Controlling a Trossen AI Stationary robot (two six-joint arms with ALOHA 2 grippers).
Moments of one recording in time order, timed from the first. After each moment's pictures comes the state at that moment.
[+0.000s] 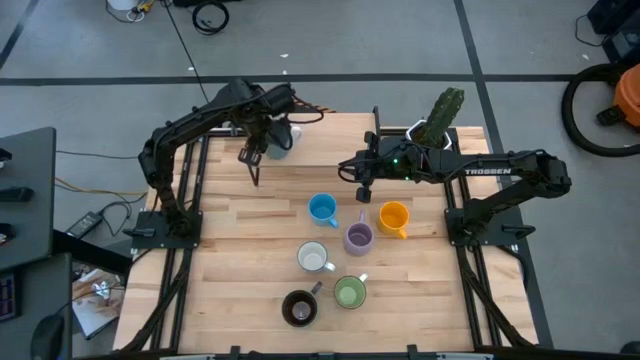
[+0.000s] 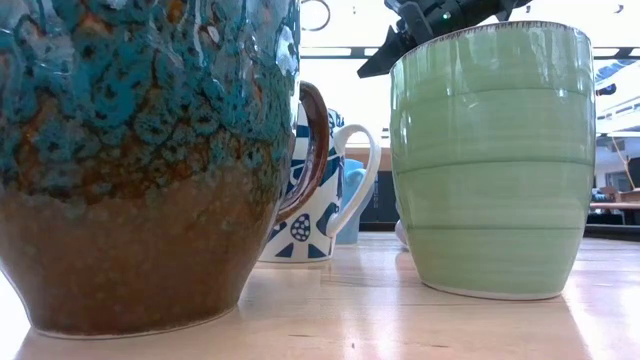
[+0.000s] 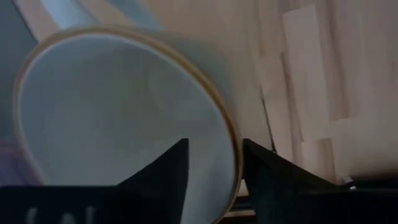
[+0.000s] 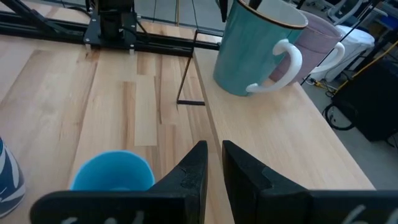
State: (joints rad) left arm 0.51 1.80 1.96 -1.55 -0.20 0.84; right arm -0.19 1.29 0.98 -0.11 0.10 -0.24
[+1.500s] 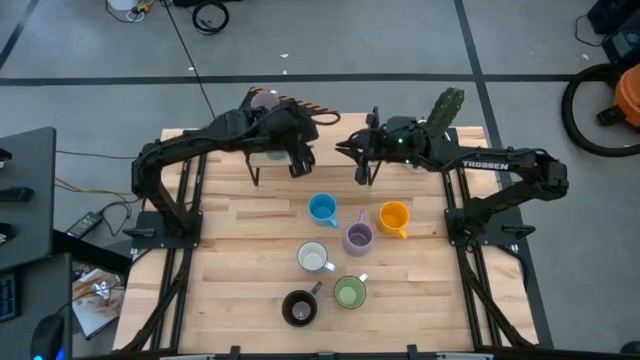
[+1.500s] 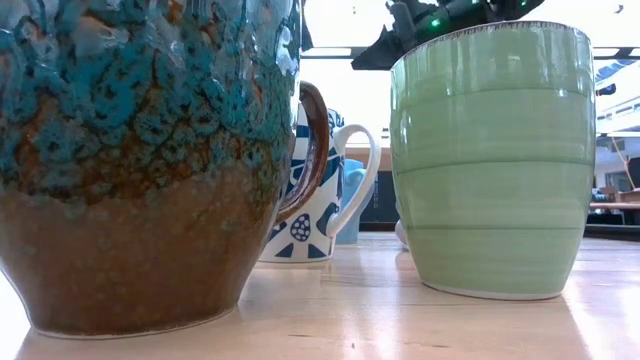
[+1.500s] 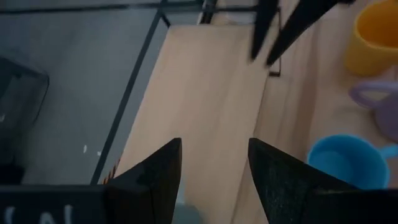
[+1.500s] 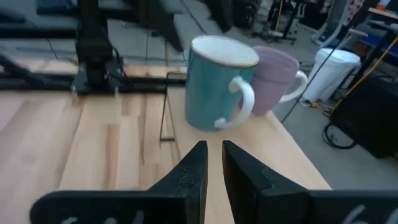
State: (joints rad) left arm 0.21 1.71 1.92 -1.02 -0.36 0.17; right arm -0.34 1.31 0.98 0.07 -0.06 -0.20
